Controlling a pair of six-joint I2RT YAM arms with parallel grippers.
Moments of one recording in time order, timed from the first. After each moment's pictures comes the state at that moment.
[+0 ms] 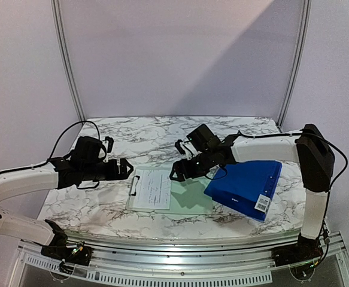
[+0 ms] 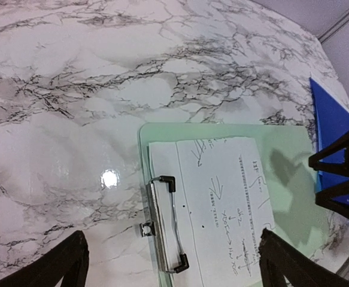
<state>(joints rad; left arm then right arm) -0.58 1.19 0.64 -0.15 -0.04 -0.51 0.87 1.97 1.42 -0.34 -0.22 0.44</state>
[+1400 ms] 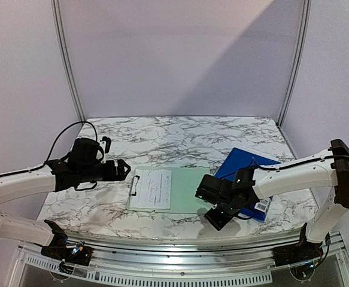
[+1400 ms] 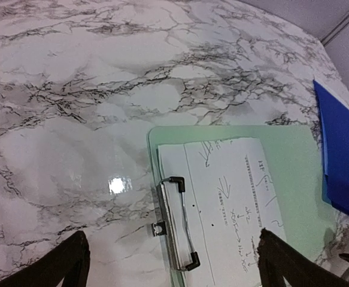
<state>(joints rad) -0.58 1.14 0.61 -0.15 -0.08 -0.48 1.17 1.68 1.04 -0.75 0.23 0.43</state>
